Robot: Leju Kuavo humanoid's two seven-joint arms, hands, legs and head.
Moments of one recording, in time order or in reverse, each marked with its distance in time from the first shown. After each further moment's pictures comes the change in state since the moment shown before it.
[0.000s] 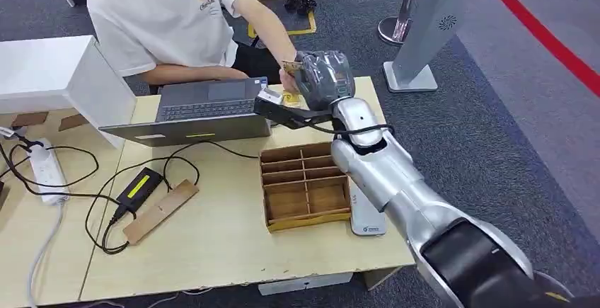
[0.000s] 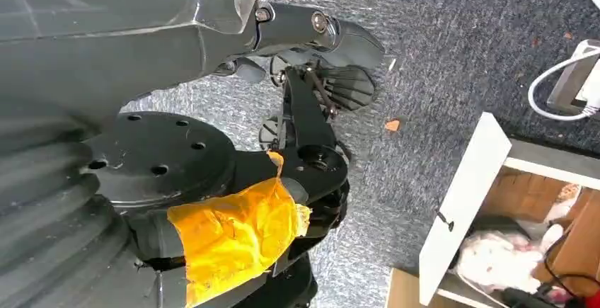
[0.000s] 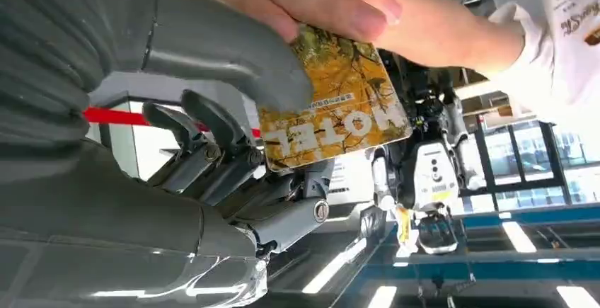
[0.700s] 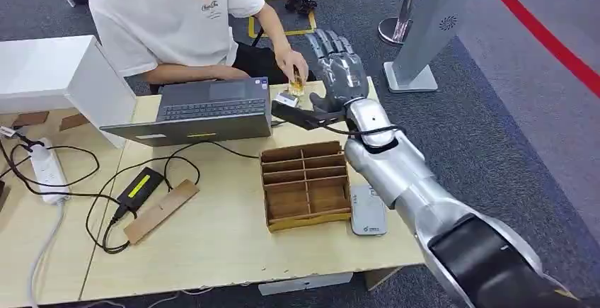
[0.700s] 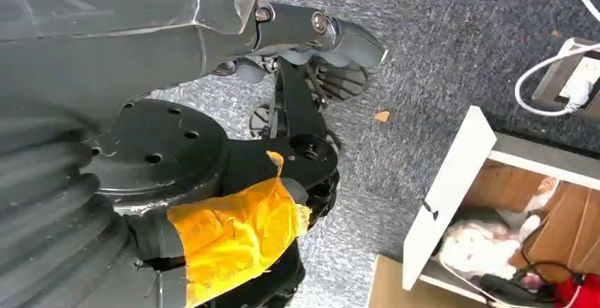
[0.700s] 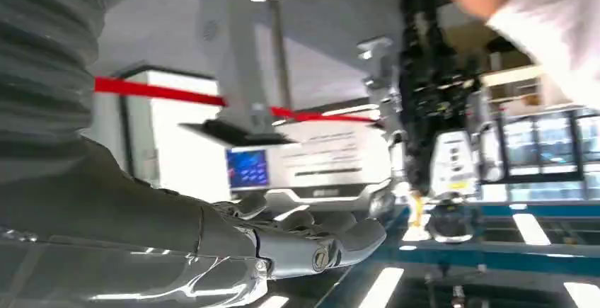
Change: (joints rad) left arm 0.007 -0.002 0.001 0.000 0.059 -0.023 -0.023; right arm -0.010 -0.105 -0.024 0.076 0.032 -0.074 -0.008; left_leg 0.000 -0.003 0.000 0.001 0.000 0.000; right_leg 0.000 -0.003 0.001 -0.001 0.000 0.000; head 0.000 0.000
